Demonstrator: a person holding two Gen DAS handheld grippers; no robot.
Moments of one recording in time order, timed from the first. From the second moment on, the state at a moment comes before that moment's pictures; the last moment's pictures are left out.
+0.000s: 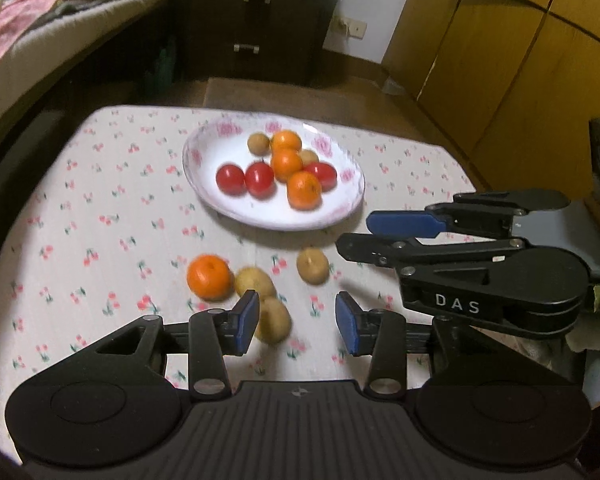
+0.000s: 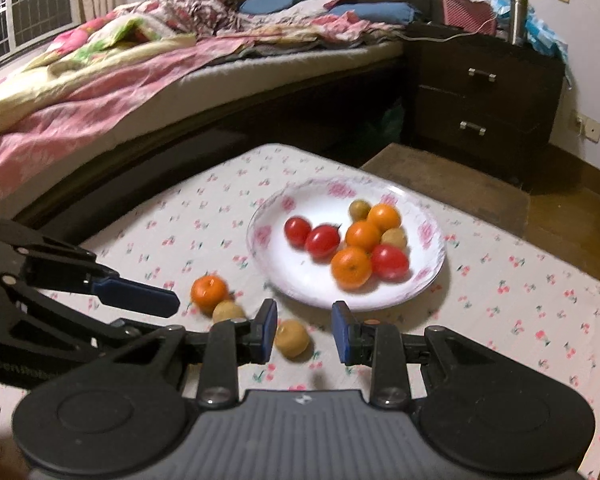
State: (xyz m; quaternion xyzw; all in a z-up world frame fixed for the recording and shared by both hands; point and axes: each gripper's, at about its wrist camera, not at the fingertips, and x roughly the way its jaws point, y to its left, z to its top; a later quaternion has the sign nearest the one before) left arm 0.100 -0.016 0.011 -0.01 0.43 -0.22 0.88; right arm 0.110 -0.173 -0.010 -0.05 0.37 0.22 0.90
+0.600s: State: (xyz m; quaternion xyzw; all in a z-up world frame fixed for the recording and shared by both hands) left arm 0.103 -0.030 -0.012 0.03 0.43 -0.20 0.88; right arm 0.124 -0.161 -0.029 -0.04 0.40 0.25 0.88
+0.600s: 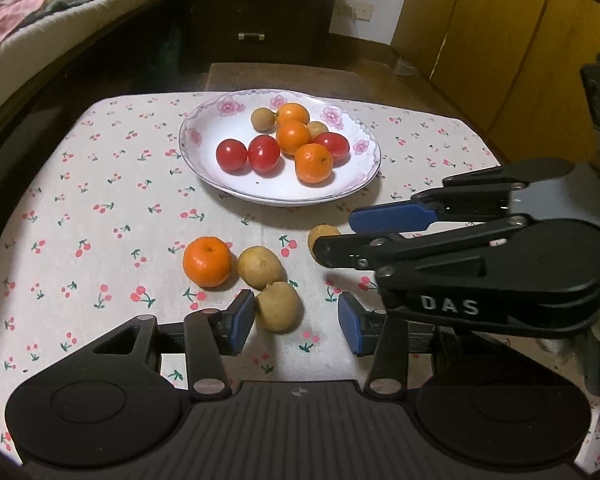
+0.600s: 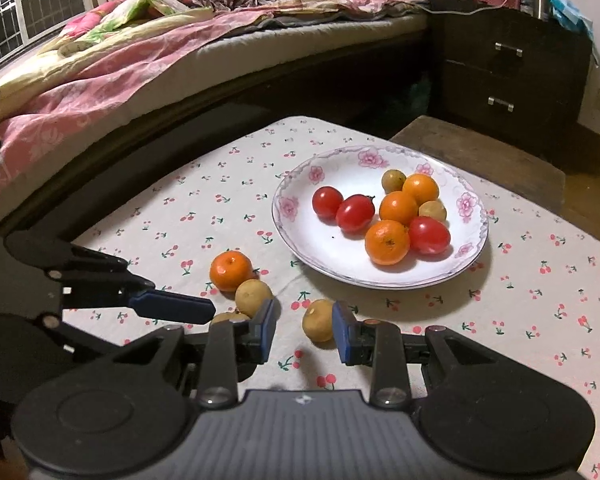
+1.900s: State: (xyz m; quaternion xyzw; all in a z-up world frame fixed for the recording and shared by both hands) left arm 0.102 -0.032 -0.016 0.04 0.43 -0.21 0.88; right arm 0.147 -0.154 -0.041 -0.02 0.42 0.25 0.87
